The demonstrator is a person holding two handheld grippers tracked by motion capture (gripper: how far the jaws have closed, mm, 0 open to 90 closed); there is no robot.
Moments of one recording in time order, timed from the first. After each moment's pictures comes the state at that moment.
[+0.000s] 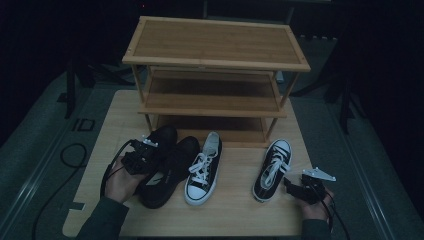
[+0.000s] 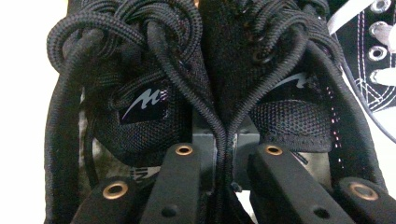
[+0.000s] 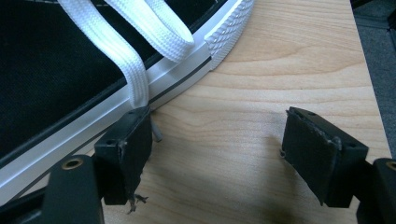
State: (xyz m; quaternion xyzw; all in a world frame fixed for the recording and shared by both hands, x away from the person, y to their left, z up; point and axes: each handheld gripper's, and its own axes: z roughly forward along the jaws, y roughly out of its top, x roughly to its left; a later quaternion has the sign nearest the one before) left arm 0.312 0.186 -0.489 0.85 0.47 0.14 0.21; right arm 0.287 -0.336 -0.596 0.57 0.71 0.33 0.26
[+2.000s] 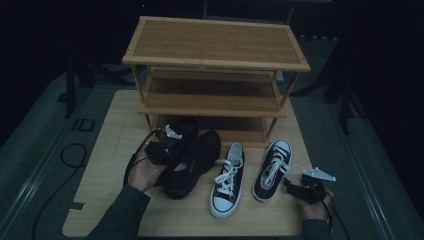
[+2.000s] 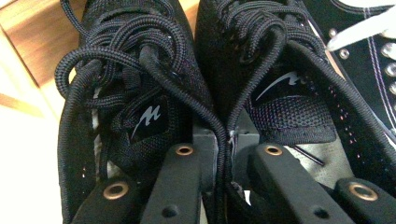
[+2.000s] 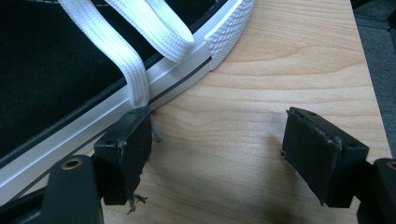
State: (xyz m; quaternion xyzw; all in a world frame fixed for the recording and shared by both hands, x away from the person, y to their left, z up) left arm 0.335 0.129 -0.470 0.86 0.41 0.17 0.26; right arm 0.287 -0.336 -0.596 0.57 0.71 0.33 0.26
